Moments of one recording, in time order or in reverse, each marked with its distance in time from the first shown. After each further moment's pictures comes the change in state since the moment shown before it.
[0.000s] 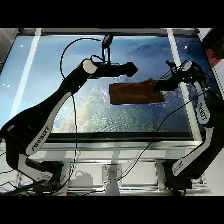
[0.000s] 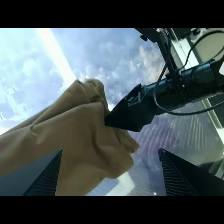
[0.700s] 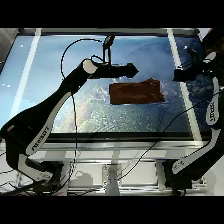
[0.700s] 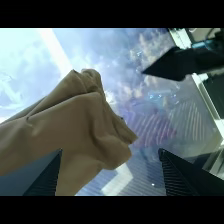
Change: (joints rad) left arm 0.000 0.000 0.000 0.000 -0.031 0.000; right arm -0.177 0.020 0.168 0.099 0.127 0.071
